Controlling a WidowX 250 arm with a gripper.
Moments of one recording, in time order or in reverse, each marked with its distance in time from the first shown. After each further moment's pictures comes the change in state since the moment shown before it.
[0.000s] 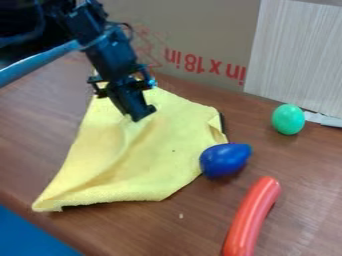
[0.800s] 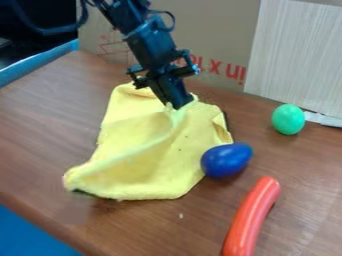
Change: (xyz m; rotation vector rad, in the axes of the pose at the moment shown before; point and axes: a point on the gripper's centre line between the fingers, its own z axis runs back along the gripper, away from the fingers) arm 0.034 -0.036 -0.015 -0.046 -0.011 0.024
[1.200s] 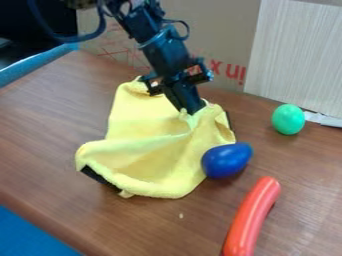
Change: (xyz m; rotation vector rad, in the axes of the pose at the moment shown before) arm 0.009 -0.007 -0.017 -0.015 -0.006 0.018
